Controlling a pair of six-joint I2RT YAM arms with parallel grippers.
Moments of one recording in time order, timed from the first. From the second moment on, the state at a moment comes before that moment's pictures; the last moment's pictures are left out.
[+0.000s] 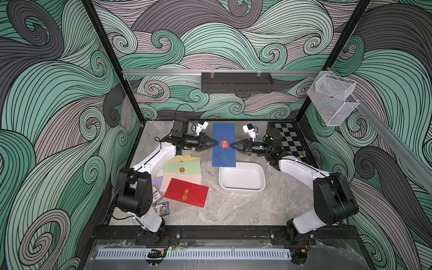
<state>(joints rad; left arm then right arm) -0.30 1.63 1.25 -0.24 1.12 -0.63 0.31 1.55 0.93 0.38 -1.04 0.99</state>
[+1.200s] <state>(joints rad) -0.82 2.20 2.38 -1.36 0.38 0.73 0.19 0.78 0.54 -0.51 -0.20 0.48</state>
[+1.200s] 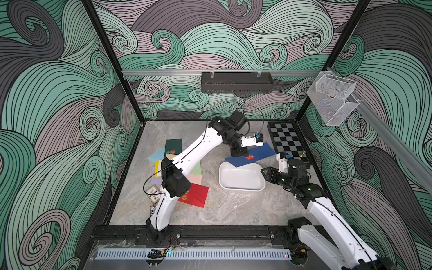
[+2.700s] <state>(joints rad) -0.93 2.43 2.42 -1.40 -0.07 0.80 0.18 0.76 0.54 -0.65 -0.05 0.43</state>
